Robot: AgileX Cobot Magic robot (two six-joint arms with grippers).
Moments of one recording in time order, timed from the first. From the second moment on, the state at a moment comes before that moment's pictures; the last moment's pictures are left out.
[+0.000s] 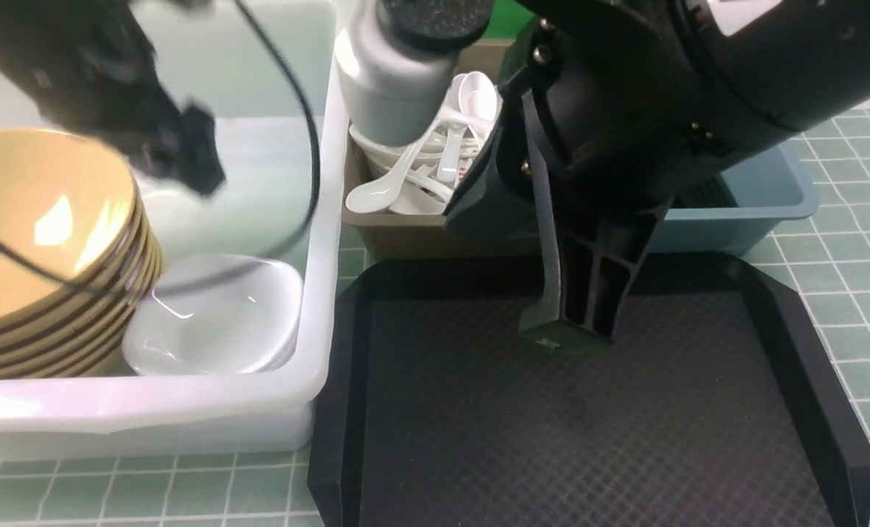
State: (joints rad) right arm 0.95 1.46 -1.72 -0.05 1.22 -0.38; left arm -0.14 1.54 -1.60 -0.10 1.23 0.41
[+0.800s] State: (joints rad) right arm 0.95 0.85 -1.04 -0.07 0.78 -0.15; left arm -0.14 0.37 -0.60 0.00 0.94 0.13
